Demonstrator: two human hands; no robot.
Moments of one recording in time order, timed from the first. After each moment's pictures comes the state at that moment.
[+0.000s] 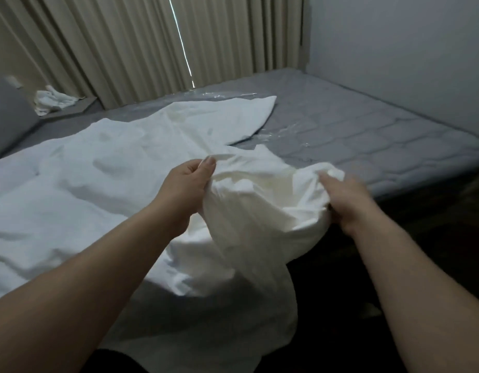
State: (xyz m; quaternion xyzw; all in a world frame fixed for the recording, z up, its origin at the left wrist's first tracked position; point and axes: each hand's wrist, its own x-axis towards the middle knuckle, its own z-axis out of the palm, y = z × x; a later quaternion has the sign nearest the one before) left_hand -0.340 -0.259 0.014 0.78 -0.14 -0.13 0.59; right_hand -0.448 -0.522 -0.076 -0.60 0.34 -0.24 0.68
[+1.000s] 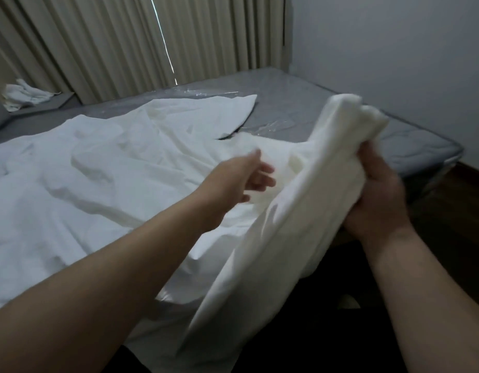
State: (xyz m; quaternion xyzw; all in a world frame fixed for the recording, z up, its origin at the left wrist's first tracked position) left_hand -0.410 -0.342 0.022 0.75 -0.26 -0.26 0.54; right_hand -0.539 -0.521 -0.023 -0.33 0.05 -0.24 0.91
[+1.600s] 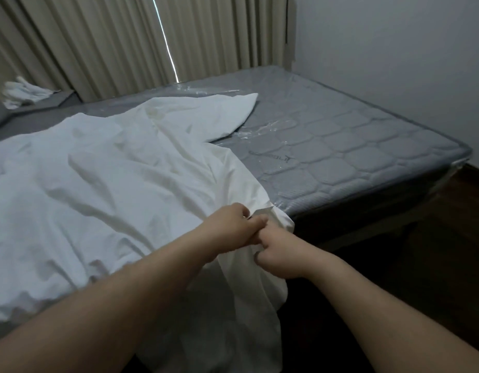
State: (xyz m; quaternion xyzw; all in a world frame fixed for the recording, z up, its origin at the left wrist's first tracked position) left_hand -0.393 -0.342 -0.054 0.90 -0.28 -0.21 0.25; right_hand -0.493 -0.454 -0.089 -0.92 0.00 0.02 0.40
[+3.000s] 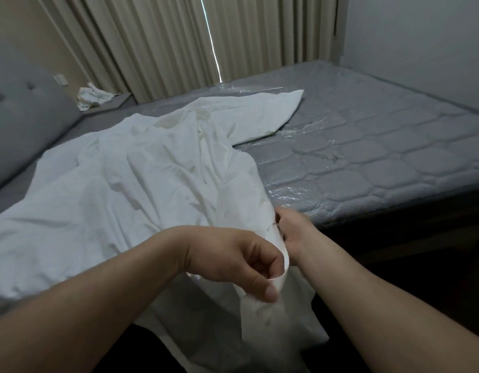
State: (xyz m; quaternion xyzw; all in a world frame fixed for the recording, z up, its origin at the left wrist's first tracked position) left_hand -0.409 -0.248 0.012 0.67 -0.45 -0.55 0.23; right_hand -0.399 -0.408 -0.111 -0.33 0.30 0.05 0.89
